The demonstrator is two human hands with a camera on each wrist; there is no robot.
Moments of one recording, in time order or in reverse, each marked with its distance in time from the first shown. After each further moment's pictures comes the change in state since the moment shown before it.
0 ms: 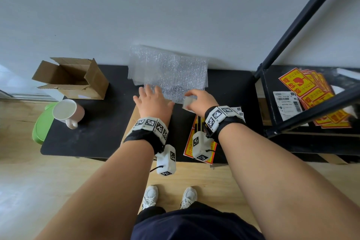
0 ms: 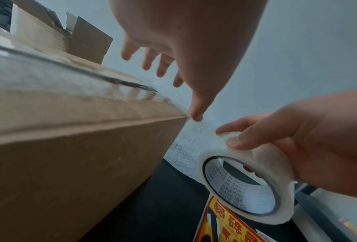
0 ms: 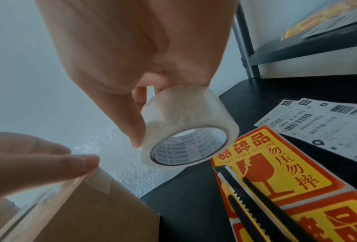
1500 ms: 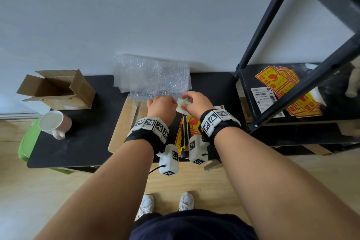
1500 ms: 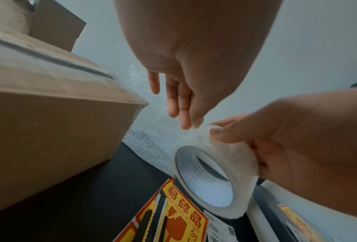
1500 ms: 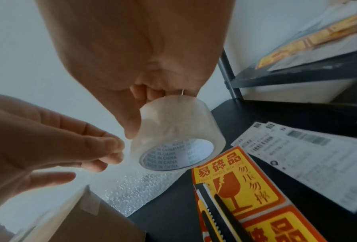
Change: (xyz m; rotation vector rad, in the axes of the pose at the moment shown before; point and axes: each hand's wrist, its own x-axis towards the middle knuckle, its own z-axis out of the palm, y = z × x) left_hand -0.018 0.053 -0.011 -0.118 -0.176 0.253; right_hand -0.025 0.032 -0.019 0.082 0.156 -0.045
